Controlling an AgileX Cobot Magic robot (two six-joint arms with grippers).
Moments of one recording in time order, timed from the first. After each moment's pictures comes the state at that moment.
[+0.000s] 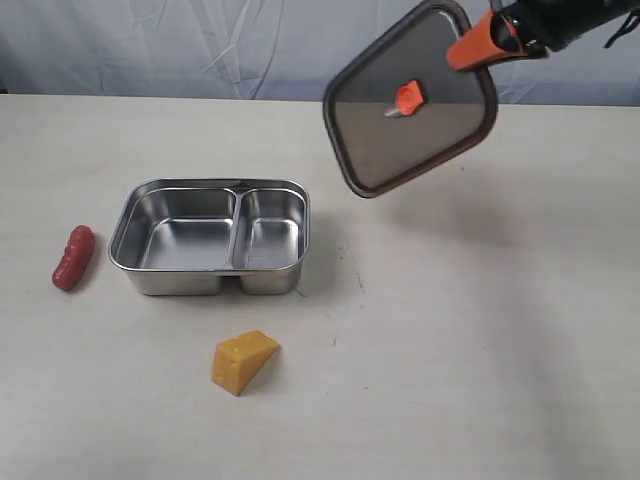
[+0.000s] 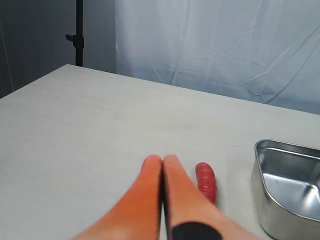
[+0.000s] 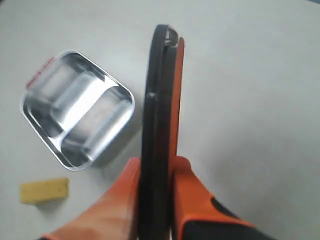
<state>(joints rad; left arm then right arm) 0.22 0.00 0.00 -0.23 0.24 0.06 0.11 1.88 -1.65 0.84 1.20 -0.86</state>
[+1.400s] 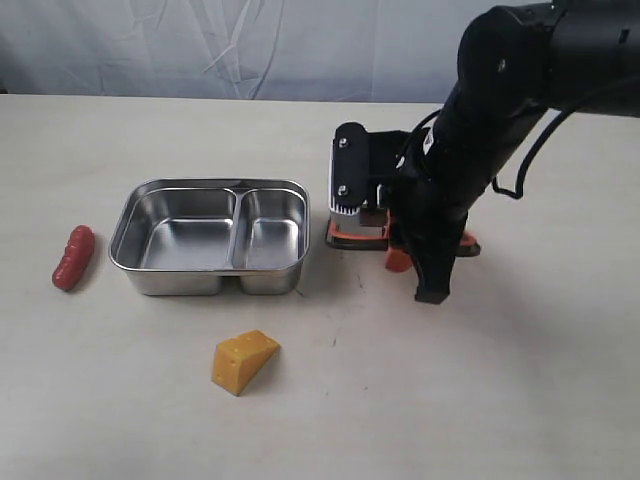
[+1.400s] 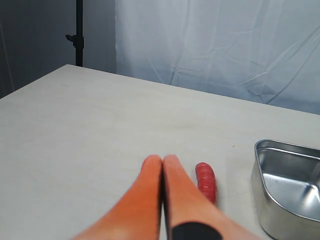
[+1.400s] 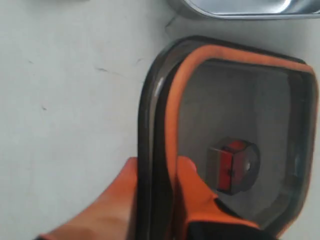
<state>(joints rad) 0.22 0.00 0.00 -0.23 0.24 0.06 0.70 1.72 -1.17 0.17 0.89 -1.08</state>
